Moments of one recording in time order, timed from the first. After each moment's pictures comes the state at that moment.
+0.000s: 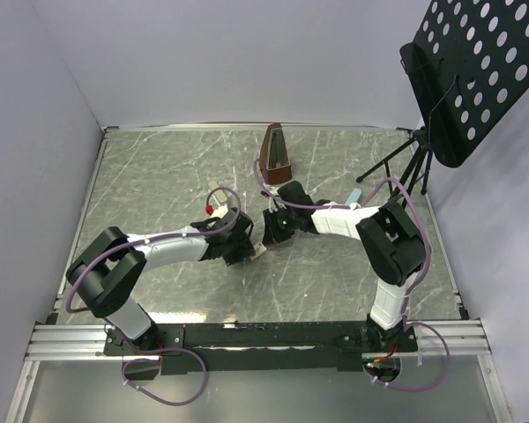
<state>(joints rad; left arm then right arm) -0.80 1.60 0.84 -0.28 -0.15 -1.17 0.60 1.83 1.02 -0.13 -0.43 0.25</state>
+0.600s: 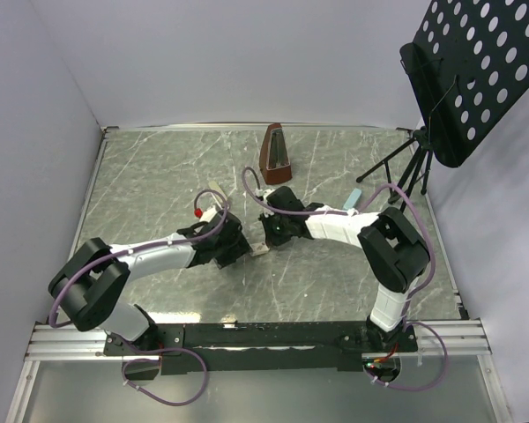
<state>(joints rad) -0.77 1.47 0.74 -0.22 -0.14 -1.22 0.70 1.78 1.03 -0.23 -0.16 0.23</state>
